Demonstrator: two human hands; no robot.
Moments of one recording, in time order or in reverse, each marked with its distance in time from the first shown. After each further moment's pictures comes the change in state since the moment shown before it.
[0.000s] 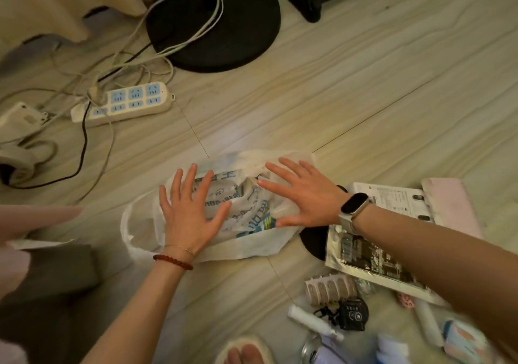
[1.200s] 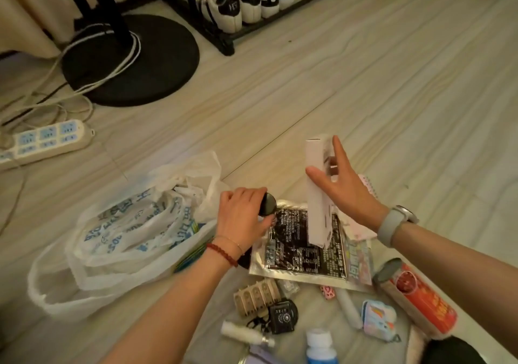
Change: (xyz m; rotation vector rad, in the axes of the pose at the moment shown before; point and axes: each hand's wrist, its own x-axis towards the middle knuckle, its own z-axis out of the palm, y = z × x) left_hand 0.011 0.201 0.048 0.044 -0.186 0.428; right_hand -0.159 0.062 -0.033 0.953 0.588 0.704
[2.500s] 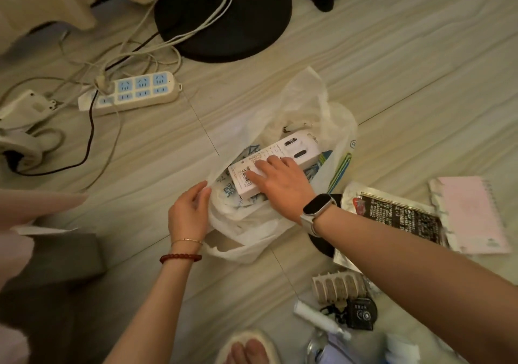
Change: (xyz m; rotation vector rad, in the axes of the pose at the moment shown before) left_hand -0.104 -0.176 -0.020 -0.580 0.376 -0.891; right_hand 0.041 -0.064 0.221 -0.966 -0.366 -0.741
